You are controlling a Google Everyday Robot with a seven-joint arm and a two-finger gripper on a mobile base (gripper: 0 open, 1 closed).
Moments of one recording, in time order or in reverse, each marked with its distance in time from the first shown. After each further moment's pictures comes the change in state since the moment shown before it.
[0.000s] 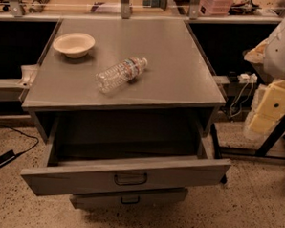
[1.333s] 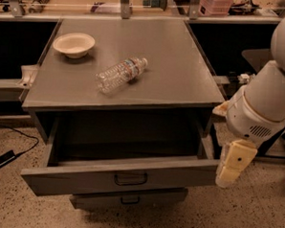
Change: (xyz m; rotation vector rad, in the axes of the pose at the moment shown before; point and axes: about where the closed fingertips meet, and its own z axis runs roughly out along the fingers) arm 0.006 0.064 0.109 -0.171 -0.026 -0.034
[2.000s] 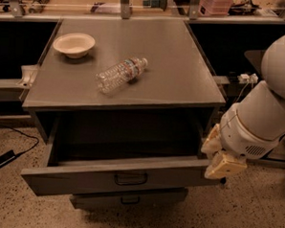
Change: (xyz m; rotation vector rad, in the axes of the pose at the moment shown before) arm -0.004 0.028 0.023 -0.040 -0.017 -0.107
